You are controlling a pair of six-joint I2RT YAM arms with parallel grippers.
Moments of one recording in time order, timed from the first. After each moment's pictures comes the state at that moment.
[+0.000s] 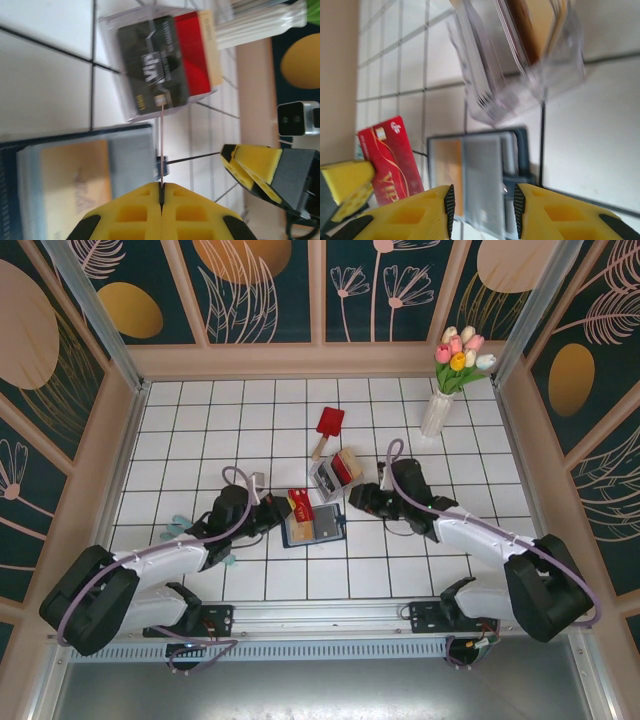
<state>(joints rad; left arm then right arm) -0.64 1.22 0.32 0.42 0.27 -1.10 0.58 1.25 0.54 -0.01 -0.34 0.81</state>
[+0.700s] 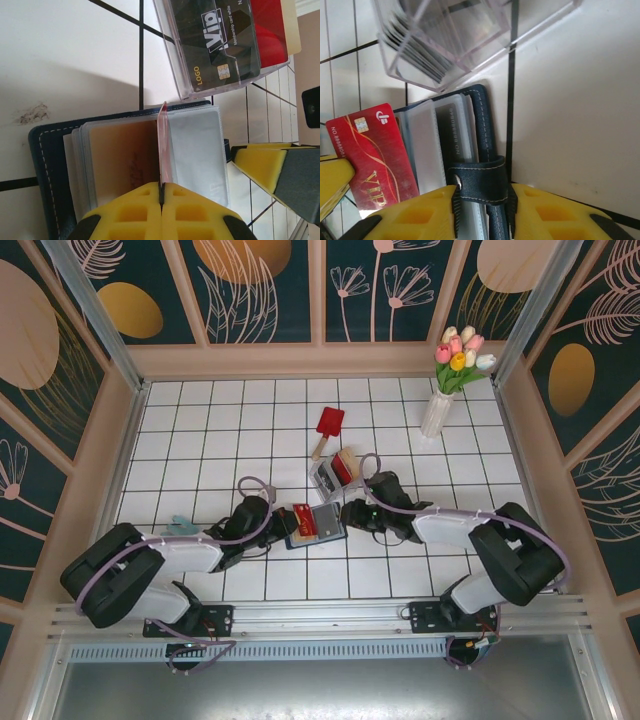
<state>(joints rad) -0.75 1.40 0.32 0.47 0.13 -1.06 0.66 1.47 0.53 0.10 -0.29 0.81</state>
